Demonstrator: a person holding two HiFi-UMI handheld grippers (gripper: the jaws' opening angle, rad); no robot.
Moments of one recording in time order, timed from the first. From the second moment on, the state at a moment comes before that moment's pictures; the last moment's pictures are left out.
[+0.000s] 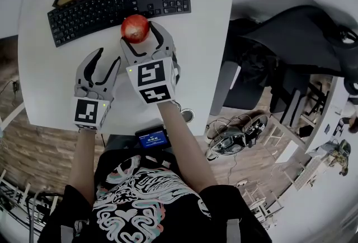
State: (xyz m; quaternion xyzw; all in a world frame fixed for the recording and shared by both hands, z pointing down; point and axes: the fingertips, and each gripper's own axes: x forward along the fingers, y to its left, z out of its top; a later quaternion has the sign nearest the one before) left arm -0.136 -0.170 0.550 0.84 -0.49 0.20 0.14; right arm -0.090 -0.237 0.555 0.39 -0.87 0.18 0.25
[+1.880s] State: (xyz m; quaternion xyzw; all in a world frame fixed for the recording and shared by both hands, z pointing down) left arm -0.143 -0.080 0.476 0.85 -0.48 0.17 0.11; right arm -0.083 -0.054 0.510 0.33 -0.89 0.17 0.26
